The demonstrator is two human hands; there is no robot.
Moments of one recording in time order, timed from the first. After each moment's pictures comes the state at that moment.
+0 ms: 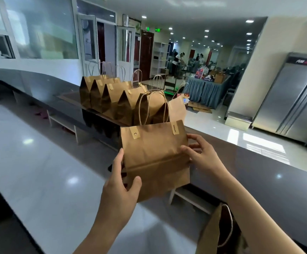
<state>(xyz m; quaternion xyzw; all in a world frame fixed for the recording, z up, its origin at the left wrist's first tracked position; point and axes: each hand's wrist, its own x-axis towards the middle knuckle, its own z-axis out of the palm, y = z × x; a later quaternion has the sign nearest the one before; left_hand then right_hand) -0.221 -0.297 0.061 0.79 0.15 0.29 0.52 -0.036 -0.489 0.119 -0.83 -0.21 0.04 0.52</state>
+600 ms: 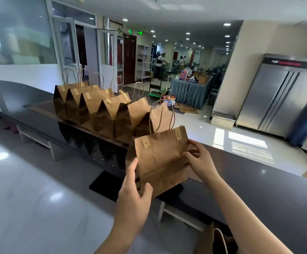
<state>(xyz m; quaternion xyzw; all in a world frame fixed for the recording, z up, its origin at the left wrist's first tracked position) -0.122 -0.329 0.056 0.81 0.10 0.27 0.51 0.052 -0.505 0.095 -0.84 -0.11 -0.05 0.53</state>
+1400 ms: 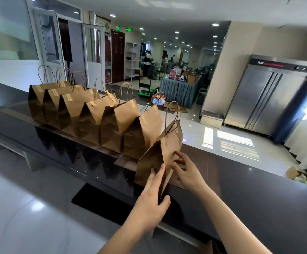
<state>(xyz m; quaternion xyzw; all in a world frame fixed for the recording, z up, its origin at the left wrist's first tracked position) -0.029 -0.349 0.035 0.86 -0.06 0.09 0.50 0.094 -0.493 0.061 -0.86 -0.12 0.01 0.49</state>
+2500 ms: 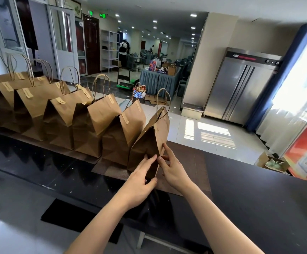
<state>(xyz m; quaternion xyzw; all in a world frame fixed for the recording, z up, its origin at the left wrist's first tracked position) 0.083 -0.321 0.022 0.84 -0.12 0.03 0.52 0.140 -0.478 0.047 -0.86 -0.10 0.01 0.50</state>
